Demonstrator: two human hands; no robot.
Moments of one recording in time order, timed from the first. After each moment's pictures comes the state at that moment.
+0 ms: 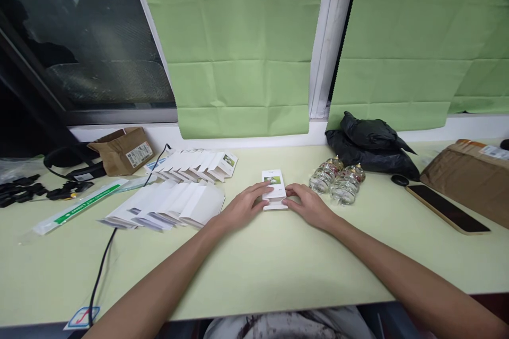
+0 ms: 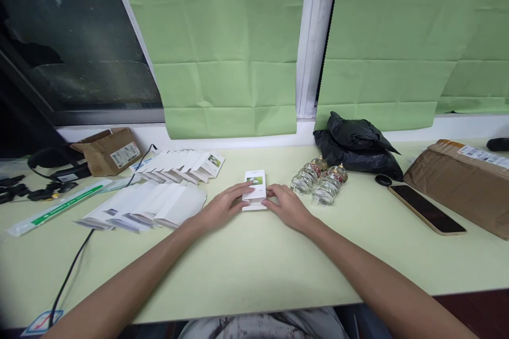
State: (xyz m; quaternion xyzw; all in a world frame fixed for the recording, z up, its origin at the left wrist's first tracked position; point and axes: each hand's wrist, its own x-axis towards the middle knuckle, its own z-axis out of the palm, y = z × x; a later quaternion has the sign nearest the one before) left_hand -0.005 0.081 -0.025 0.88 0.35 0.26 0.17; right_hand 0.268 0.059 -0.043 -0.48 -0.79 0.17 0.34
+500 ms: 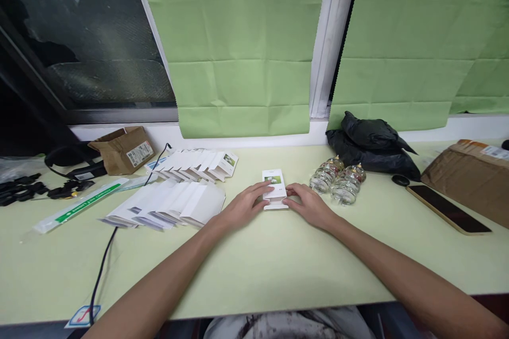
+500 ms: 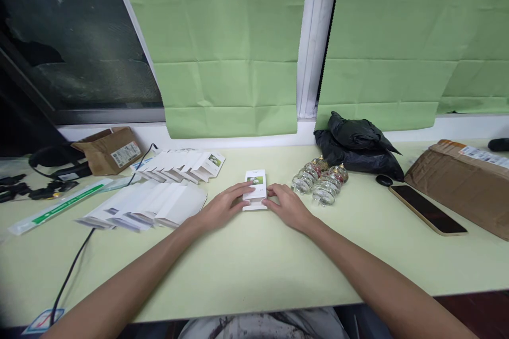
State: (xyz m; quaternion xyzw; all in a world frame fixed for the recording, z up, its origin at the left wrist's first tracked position) left_hand -0.005 0.081 -0.024 0.88 0.36 0.25 0.17; right_hand 0.266 0.056 -0.039 -0.48 -0.79 0.17 0.33
